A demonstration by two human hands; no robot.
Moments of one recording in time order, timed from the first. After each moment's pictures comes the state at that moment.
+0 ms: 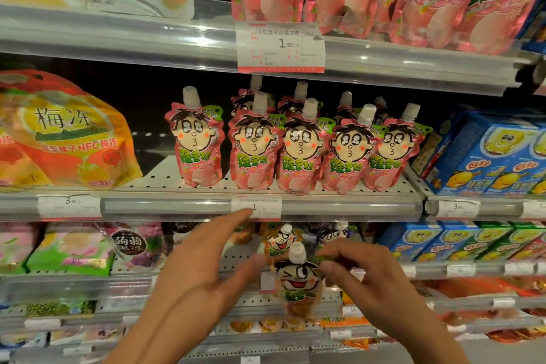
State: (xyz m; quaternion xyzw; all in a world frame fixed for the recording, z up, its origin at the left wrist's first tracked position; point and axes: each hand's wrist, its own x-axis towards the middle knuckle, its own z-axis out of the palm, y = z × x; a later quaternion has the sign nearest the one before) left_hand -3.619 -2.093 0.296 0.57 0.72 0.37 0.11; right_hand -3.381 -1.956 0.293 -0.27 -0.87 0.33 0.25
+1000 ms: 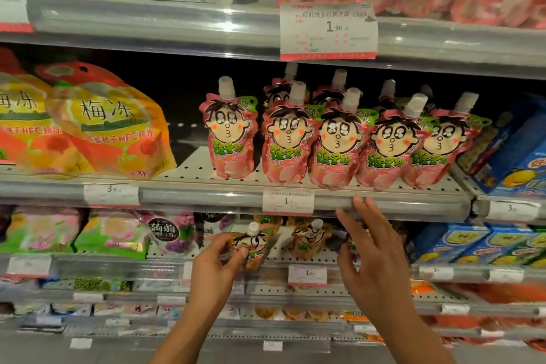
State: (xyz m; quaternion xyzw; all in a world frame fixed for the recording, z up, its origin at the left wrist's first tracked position) left_hand -3.667 -2.063 0.153 0.35 0.73 0.55 0.22; right_hand -3.425 -1.936 0.215 -0.36 -0.87 0.03 0.34
